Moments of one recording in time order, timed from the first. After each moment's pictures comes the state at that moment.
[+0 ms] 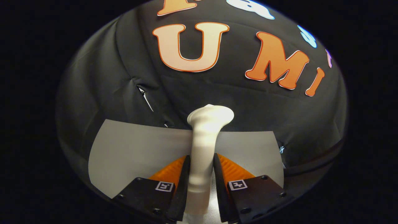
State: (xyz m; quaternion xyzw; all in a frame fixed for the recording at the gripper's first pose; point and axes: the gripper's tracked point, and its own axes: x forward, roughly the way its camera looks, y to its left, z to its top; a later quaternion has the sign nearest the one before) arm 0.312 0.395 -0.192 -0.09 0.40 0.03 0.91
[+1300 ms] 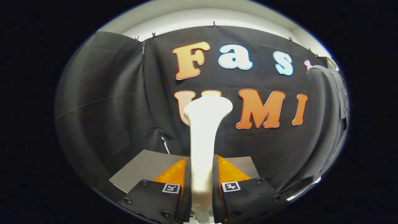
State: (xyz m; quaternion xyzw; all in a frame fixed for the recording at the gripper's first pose) arm 0.157 0.378 -0.030 -0.04 0.12 0.11 0.99
